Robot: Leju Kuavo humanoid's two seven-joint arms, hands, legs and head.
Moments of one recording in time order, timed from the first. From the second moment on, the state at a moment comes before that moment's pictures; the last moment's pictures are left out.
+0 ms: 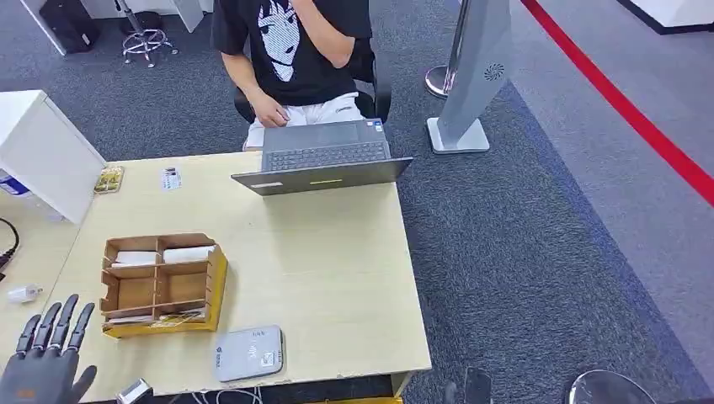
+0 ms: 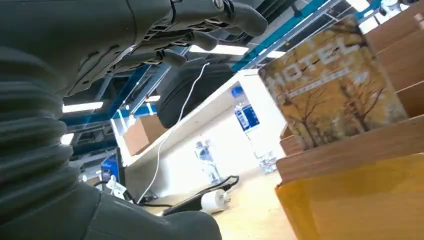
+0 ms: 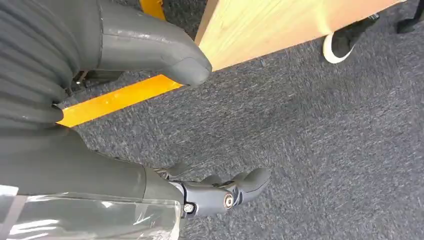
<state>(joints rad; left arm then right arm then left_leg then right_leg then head) 0.23 0.35 0.00 -1.38 -1.33 0.58 -0.09 -0.08 0.29 -0.45 -0.40 0.12 -0.47 -0.70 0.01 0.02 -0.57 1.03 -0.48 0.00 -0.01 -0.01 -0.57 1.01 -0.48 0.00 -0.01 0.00</state>
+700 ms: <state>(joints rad) 0.17 0.30 0.08 -1.31 -1.37 0.60 -0.18 -0.09 0.29 -0.44 -0.39 0.12 -0.47 -0.70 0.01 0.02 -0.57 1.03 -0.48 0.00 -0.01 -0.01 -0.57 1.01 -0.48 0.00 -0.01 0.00</state>
